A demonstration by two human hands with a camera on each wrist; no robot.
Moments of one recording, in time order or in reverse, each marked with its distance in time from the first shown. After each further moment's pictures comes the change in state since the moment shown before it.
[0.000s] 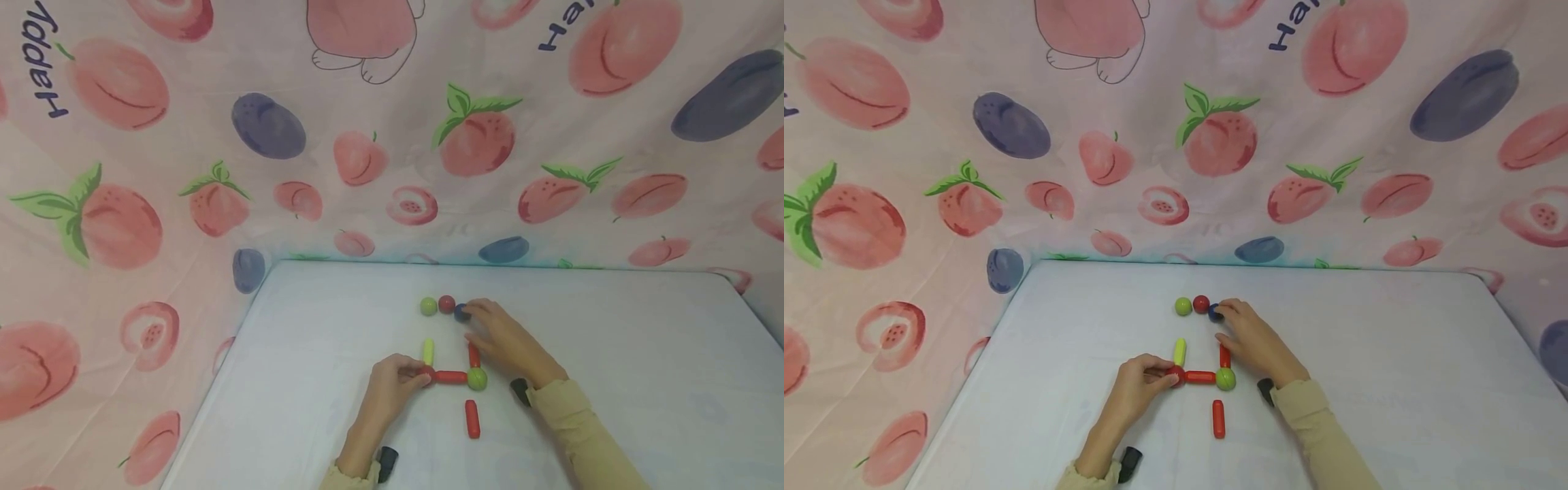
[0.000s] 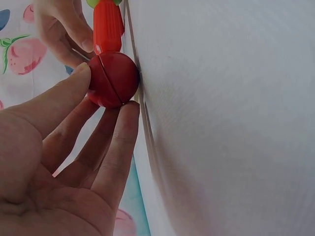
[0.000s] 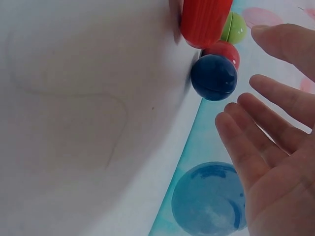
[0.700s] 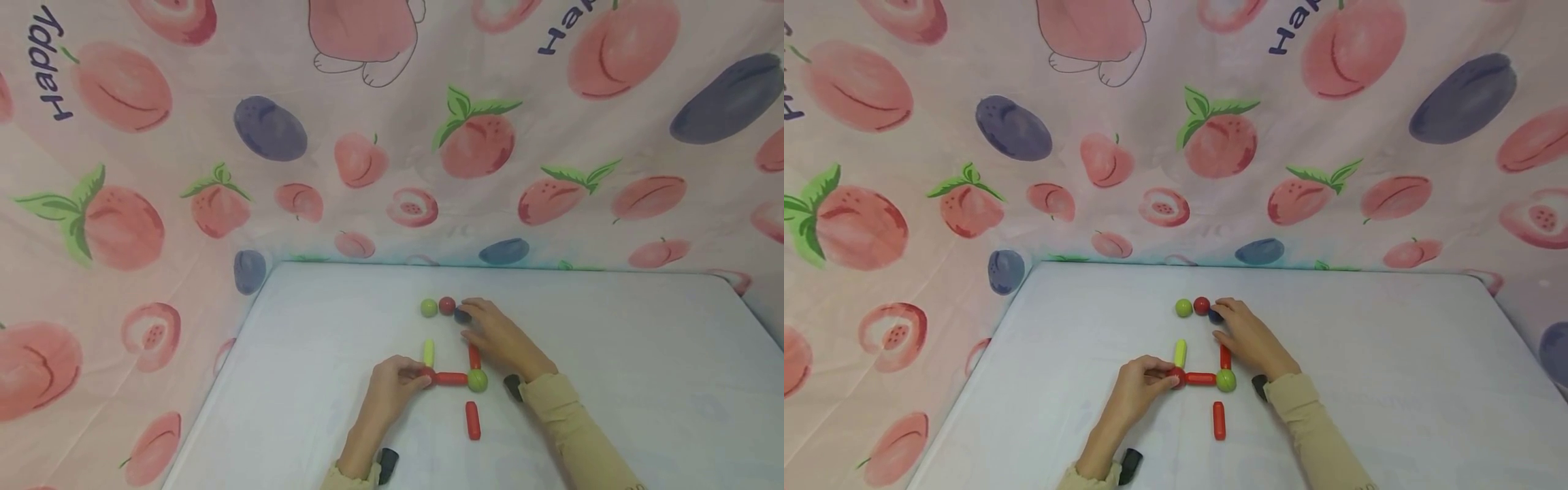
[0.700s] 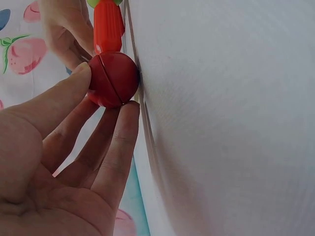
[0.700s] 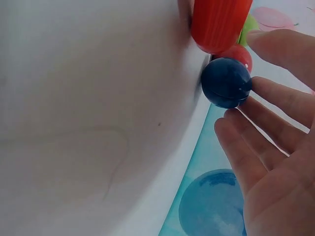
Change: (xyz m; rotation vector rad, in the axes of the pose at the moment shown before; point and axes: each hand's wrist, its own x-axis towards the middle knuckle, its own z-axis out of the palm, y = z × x) left_hand 0.000 0.000 -0.001 0.015 -0.007 -0.019; right_hand 0.011 -0.001 0.006 0.015 -0.008 0.004
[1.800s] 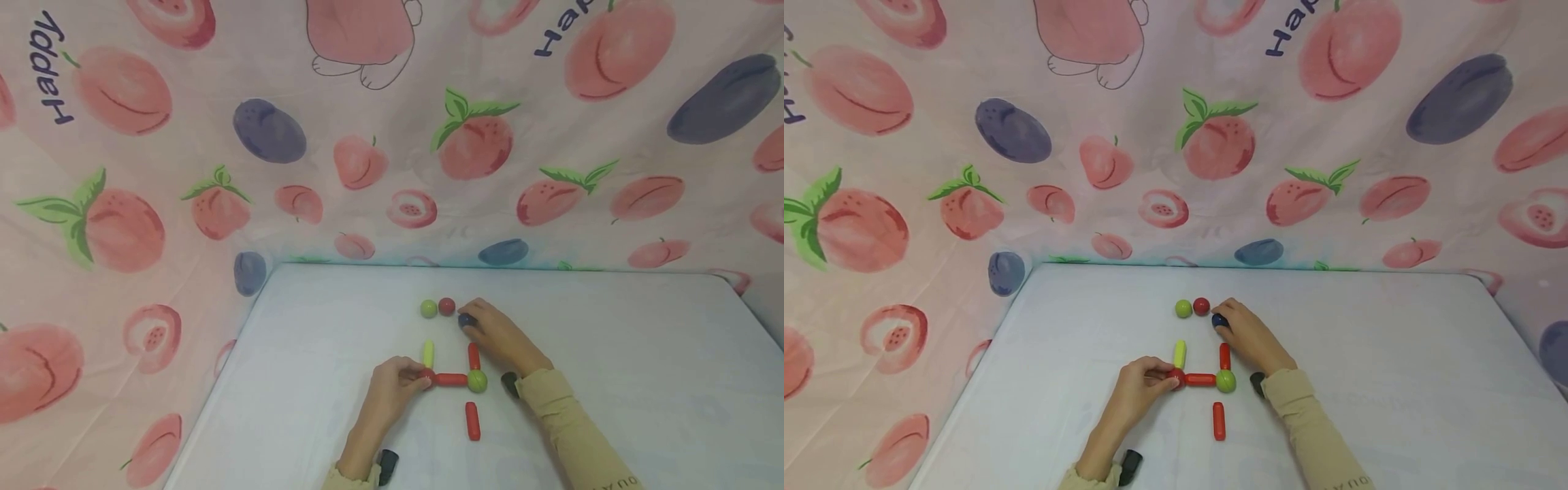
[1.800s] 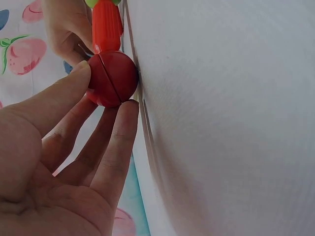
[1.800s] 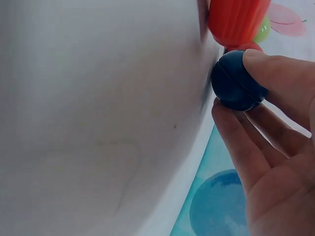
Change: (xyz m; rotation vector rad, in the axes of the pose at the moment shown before) left_hand -0.001 0.002 0.000 -0.011 -0.012 -0.005; right_hand 0.006 0.006 0.004 0.072 -0.026 0.072
